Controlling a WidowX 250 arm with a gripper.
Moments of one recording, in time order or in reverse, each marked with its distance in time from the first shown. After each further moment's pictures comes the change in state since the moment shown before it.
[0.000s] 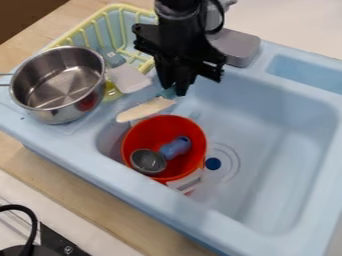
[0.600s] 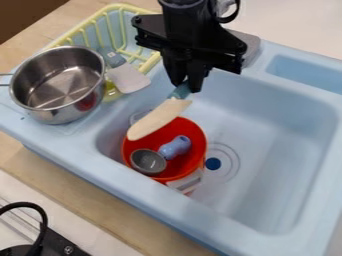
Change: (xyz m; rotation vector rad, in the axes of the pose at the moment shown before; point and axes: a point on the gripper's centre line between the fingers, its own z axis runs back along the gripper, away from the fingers) arm -0.016 -0.015 0.037 -0.035 -0.079 0.108
